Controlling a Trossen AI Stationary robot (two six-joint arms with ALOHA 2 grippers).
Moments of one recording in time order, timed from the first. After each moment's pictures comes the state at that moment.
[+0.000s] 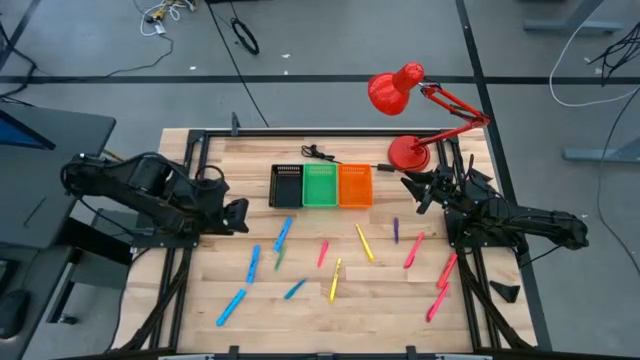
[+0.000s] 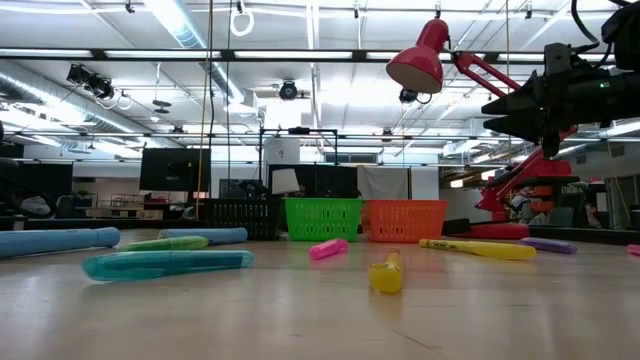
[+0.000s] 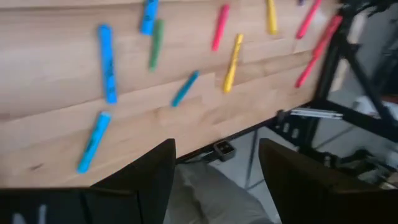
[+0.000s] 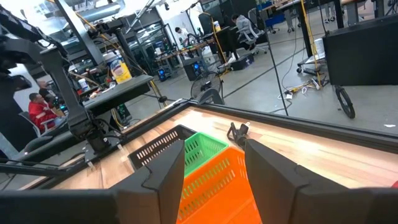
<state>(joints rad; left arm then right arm) -0.29 1.11 1.40 -1.21 0.03 -1.79 -0.23 0.09 0.02 0.07 0.28 0.38</state>
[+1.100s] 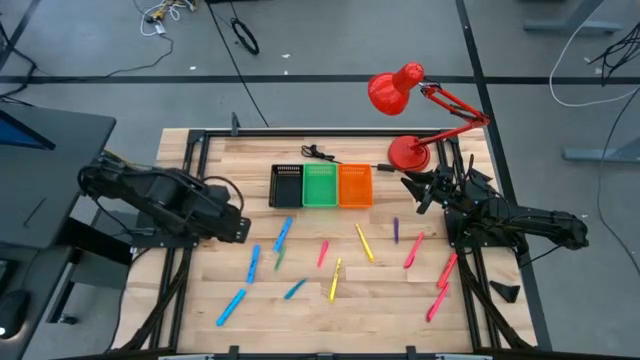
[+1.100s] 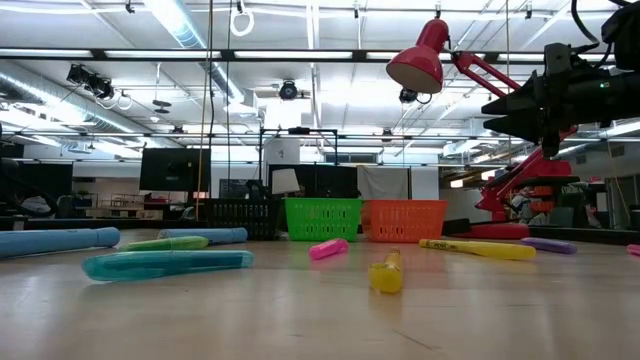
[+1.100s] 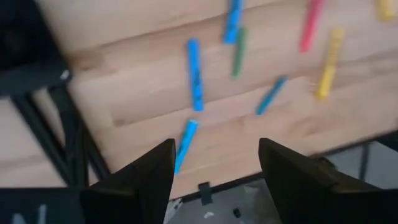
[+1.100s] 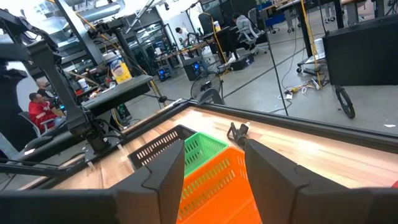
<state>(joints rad) -0.37 1.33 1.57 -1.57 0.00 -1.72 -0.23 0.09 0.02 0.07 0.28 0.38</state>
